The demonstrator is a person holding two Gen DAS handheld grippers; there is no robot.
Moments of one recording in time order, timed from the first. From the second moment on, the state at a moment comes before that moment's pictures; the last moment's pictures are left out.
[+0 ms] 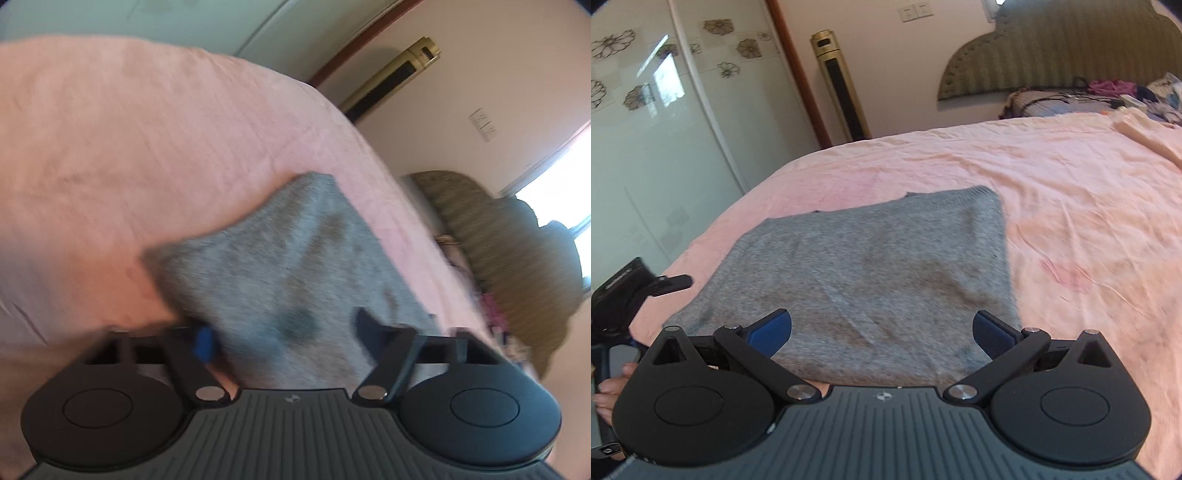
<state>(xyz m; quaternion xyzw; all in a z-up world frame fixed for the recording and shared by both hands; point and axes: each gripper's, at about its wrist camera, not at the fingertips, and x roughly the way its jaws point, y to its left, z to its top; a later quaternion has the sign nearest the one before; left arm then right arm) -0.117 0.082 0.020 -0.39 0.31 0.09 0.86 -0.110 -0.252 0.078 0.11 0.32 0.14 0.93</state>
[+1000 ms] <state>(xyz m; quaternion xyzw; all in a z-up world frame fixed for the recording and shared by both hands) -0.121 -0.067 0.022 0.17 0.24 -0.03 0.96 0.110 -0.083 0.066 0.15 0.54 0.38 0.73</state>
